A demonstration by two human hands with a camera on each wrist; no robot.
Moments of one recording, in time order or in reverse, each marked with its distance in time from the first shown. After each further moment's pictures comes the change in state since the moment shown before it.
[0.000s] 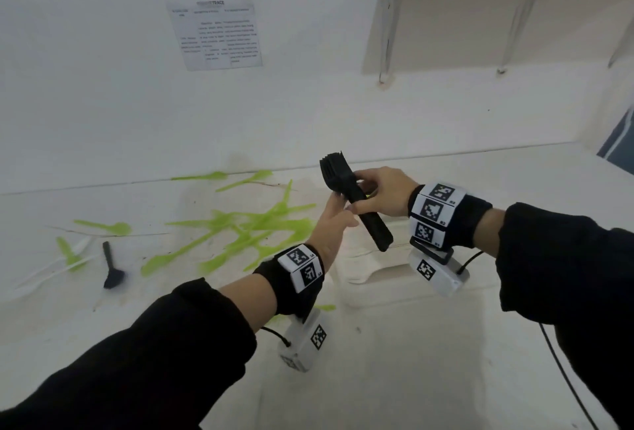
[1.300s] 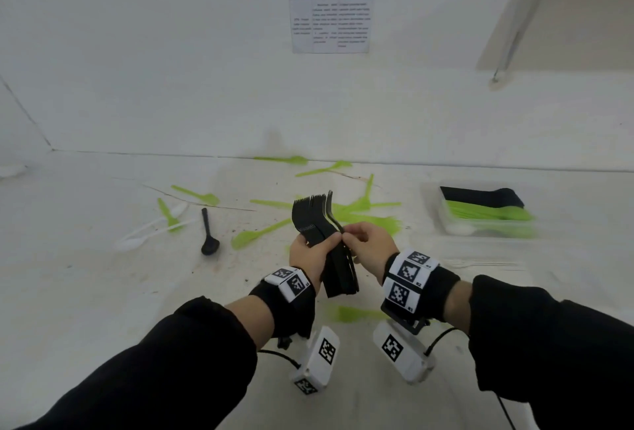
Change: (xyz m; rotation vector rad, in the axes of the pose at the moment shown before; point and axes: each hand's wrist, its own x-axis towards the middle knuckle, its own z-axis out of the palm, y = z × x) left_hand -0.056 -0.031 -0.164 -0.208 0.689 -0.129; right_hand 0.043 -0.090 0.189 0.597 0.098 0.172
